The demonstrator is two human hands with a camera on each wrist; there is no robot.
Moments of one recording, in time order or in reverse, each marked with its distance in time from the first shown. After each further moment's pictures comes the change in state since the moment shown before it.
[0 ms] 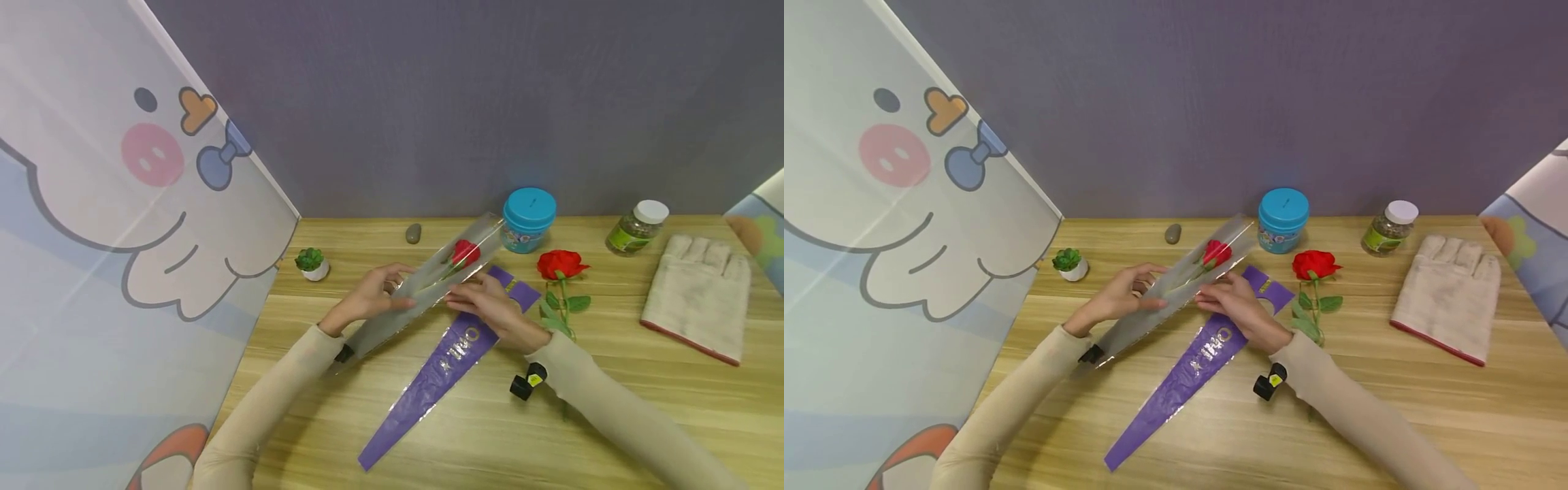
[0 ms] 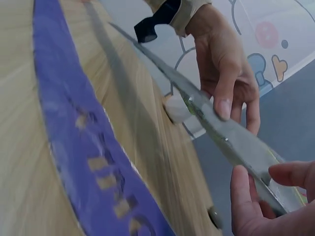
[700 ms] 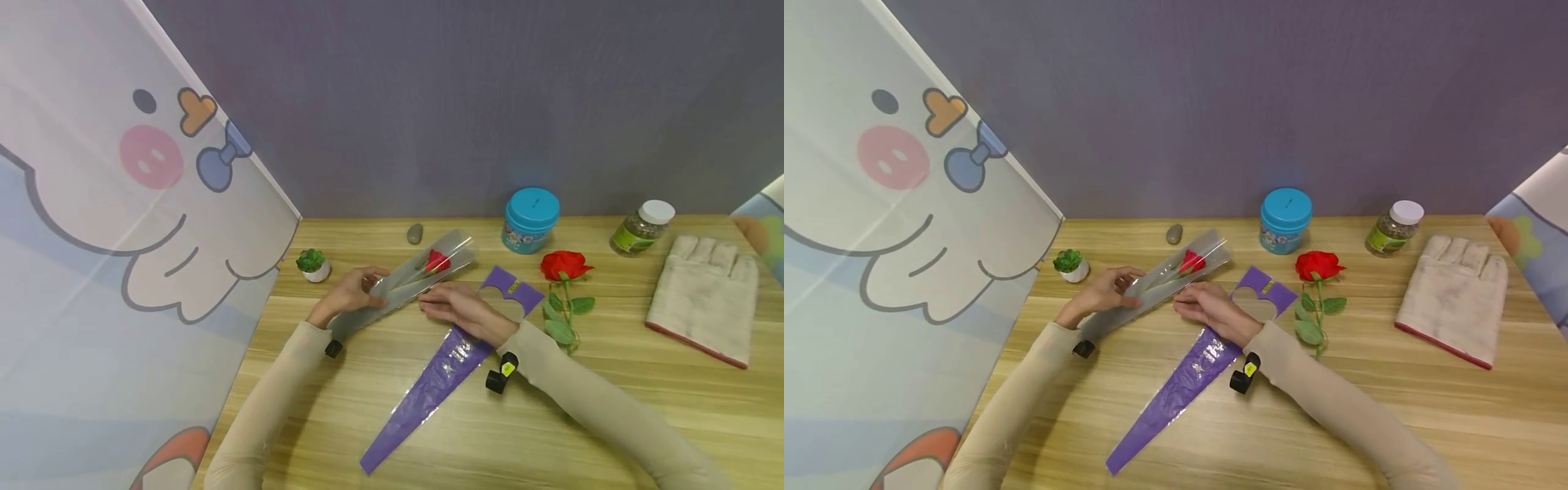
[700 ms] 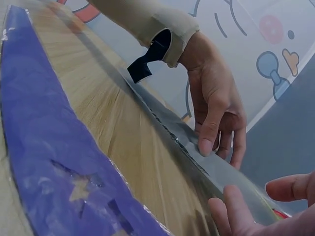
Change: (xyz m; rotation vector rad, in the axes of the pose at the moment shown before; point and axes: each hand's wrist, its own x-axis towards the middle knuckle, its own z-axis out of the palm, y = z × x) left_hand -0.002 -0.052 -0.033 0.066 0.010 -0.198; right_hand 0.038 0.020 0.030 0.130 -0.051 0.200
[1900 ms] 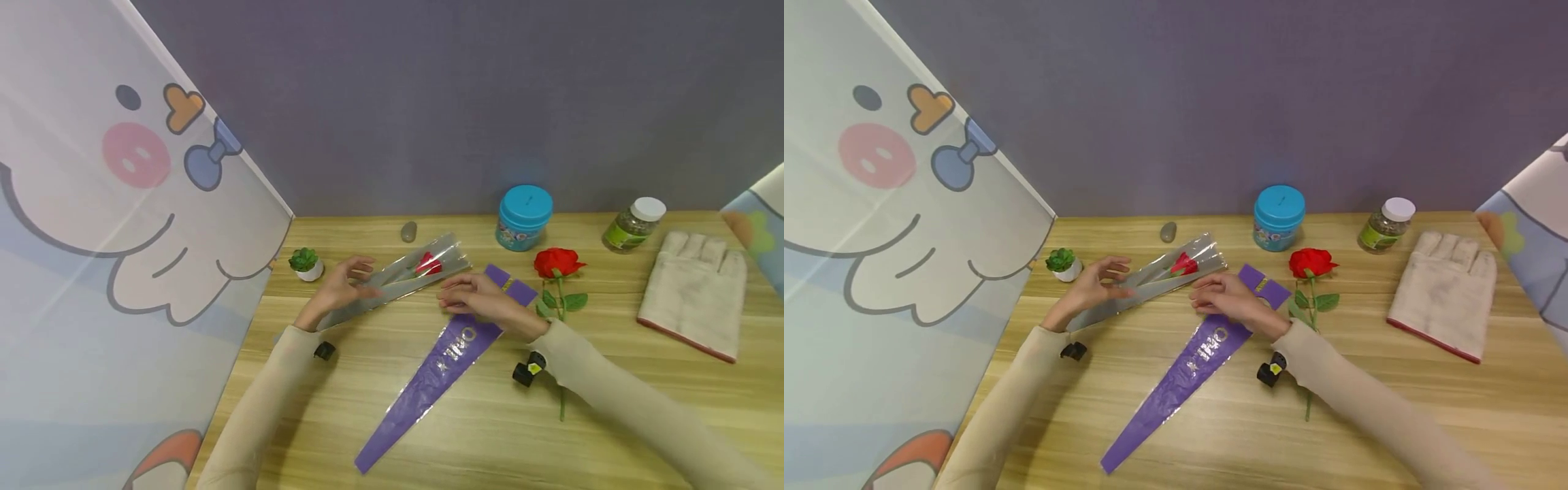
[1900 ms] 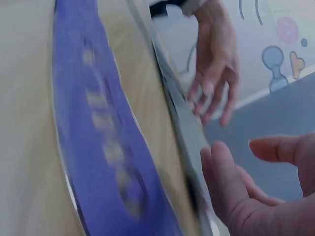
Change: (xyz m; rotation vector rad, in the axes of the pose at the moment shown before) left_hand -0.006 0.000 -0.004 -0.205 0.102 0.029; right_hand -0.031 -0.025 -0.035 -0.373 -0.054 -0.110
